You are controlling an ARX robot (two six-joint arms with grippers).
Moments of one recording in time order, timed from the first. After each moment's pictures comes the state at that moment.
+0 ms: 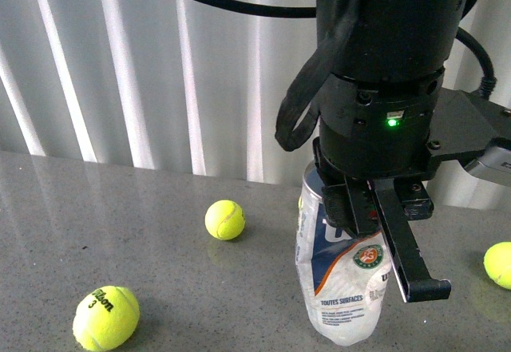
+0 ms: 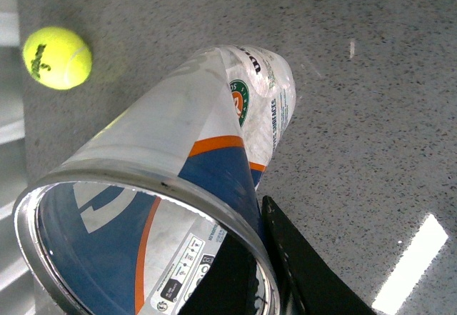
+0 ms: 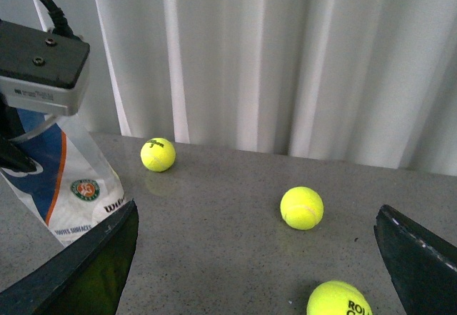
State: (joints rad) left arm -0.73 2.04 1.82 -0.89 -0.13 0.87; right arm 0.00 0.00 0.00 0.00 0.00 -0.01
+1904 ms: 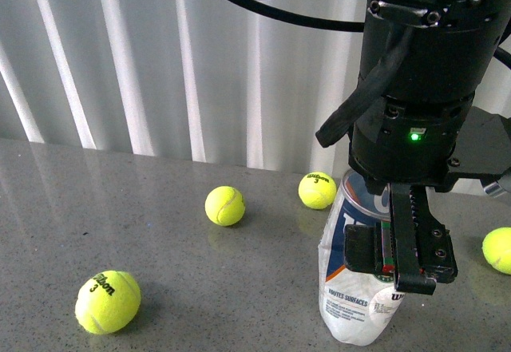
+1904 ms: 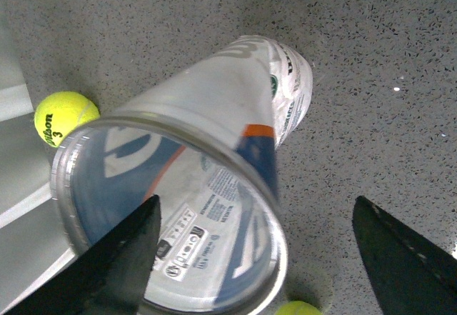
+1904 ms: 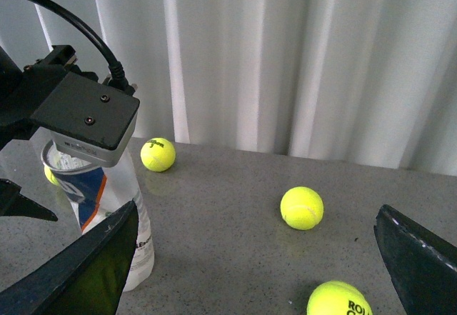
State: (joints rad) left arm -0.76 2.16 1.93 -0.89 -0.16 1.05; right arm 0.00 0.00 0.00 0.00 0.00 -0.01
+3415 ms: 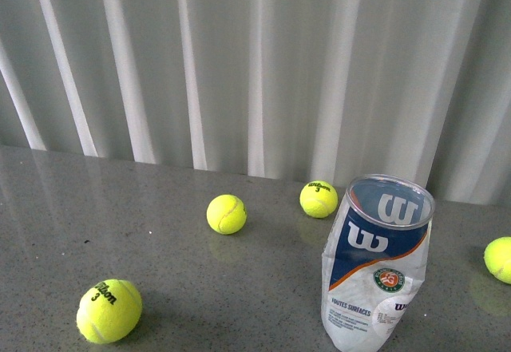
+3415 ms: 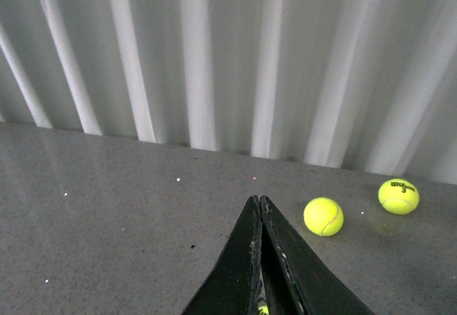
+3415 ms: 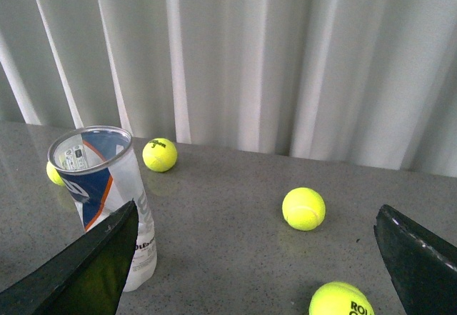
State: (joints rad) left arm -0.09 0.80 0.37 0.43 -0.08 0.00; right arm 0.00 0.00 0.00 0.00 0.00 -0.01
